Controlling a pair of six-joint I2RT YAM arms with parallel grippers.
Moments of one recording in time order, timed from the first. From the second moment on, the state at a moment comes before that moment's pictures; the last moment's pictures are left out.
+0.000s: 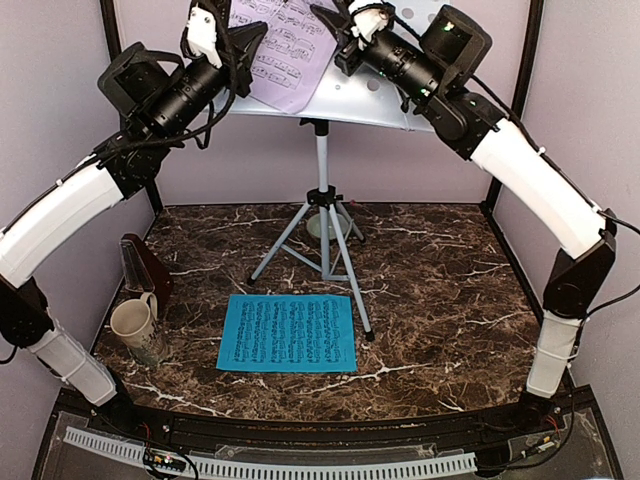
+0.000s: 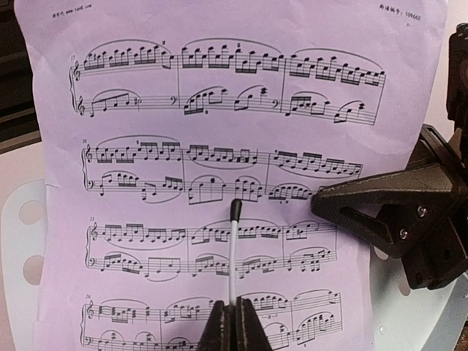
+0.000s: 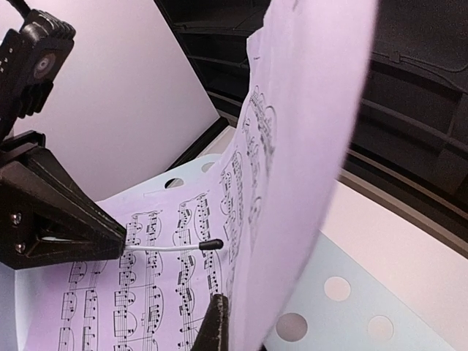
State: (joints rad) left arm -0.75 1.51 1.74 0.29 0.01 0.45; right arm 0.85 1.87 2.27 0.11 -0.19 -0.78
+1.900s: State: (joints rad) left arm -0.75 1.45 1.64 0.37 0.11 0.47; right arm 0.83 1.90 2.20 0.40 -0.28 -0.66
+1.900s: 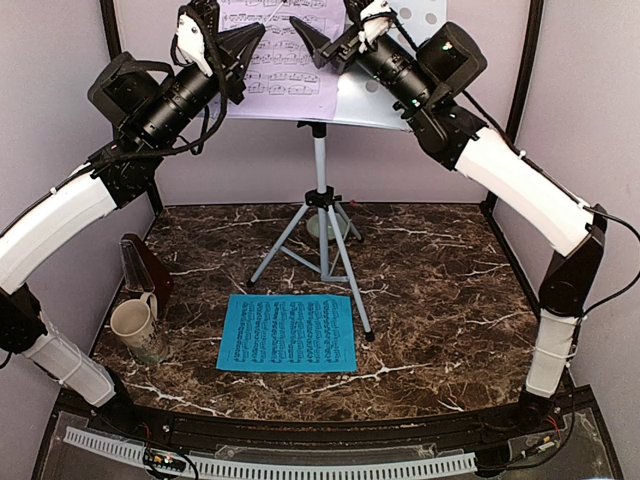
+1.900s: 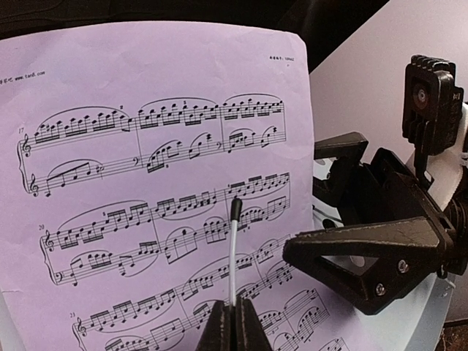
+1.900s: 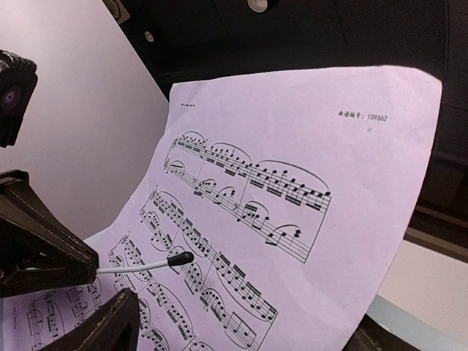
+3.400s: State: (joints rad) left arm -0.75 1.45 1.64 0.37 0.09 0.50; right arm 1.07 1.59 1.78 0.30 0.53 -0.81
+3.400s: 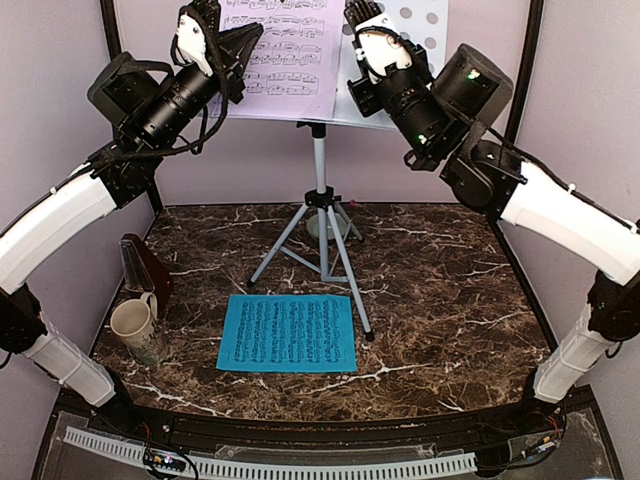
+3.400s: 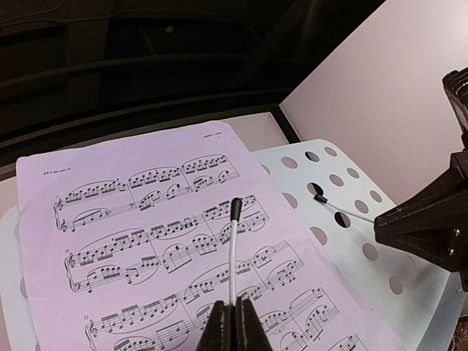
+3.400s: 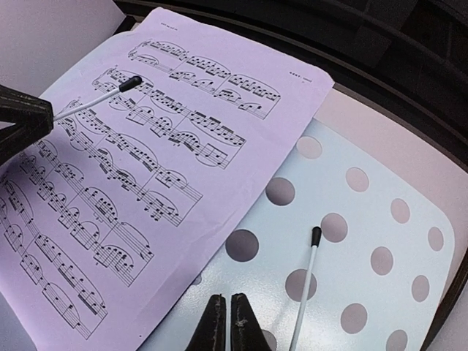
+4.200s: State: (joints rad) left arm -0.75 1.45 1.64 0.38 0.09 0.50; right arm 1.07 1.76 1.88 0.31 0.61 -0.87
